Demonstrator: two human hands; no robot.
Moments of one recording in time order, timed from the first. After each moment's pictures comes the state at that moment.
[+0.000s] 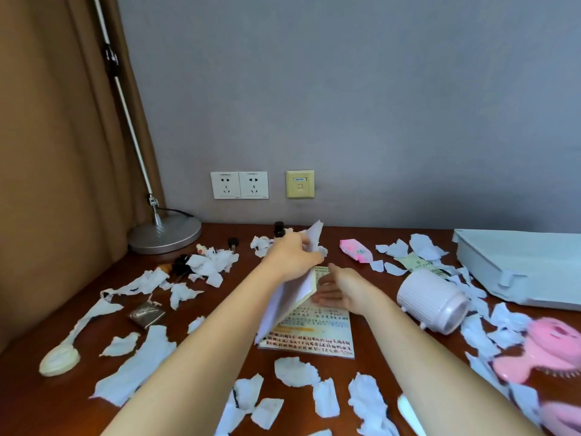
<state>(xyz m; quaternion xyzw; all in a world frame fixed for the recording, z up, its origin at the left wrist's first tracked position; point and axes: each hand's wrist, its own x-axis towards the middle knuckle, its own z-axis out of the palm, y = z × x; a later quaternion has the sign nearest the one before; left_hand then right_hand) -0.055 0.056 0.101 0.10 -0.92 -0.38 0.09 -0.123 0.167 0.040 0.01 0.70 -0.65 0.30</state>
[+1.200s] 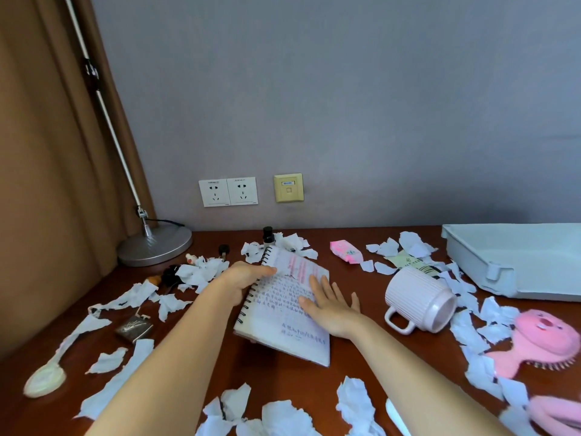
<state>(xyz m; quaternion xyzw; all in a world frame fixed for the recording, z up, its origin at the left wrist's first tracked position) -0.063 0.003 0.064 0.29 -0.74 -0.60 -0.02 -0.111 0.184 0.003 -0.26 0.93 -0.18 0.17</state>
